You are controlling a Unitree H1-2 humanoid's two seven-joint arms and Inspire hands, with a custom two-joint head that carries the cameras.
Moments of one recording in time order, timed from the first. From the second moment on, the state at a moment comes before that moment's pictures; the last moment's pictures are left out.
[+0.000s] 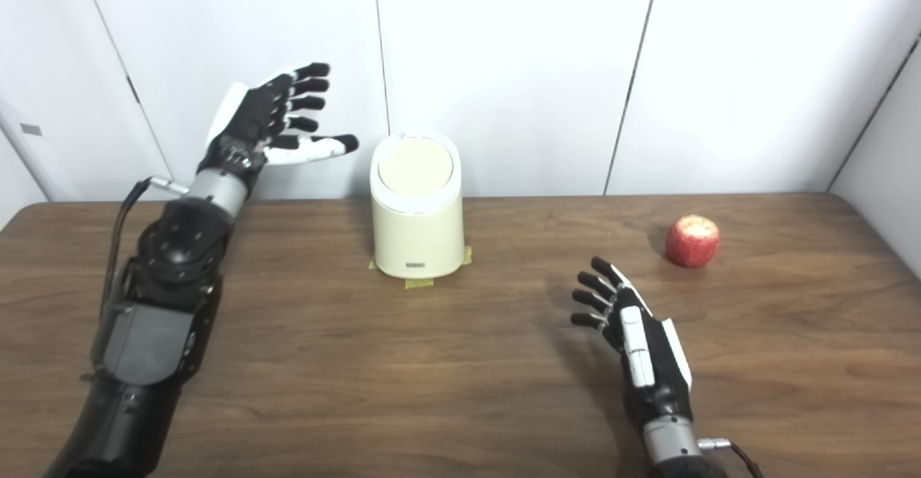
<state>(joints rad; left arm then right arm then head) -0.70 0.22 -0.10 0.10 0.24 0.37 -0.09 0.03 -0.08 -0.07 -0.05 0.09 -0.05 0.04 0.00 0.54</state>
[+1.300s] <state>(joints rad) -0.92 0.17 -0.32 0.48 0.48 0.34 -0.09 0.03 -0.09 -0.06 -0.05 0.07 -0.09 0.05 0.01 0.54</state>
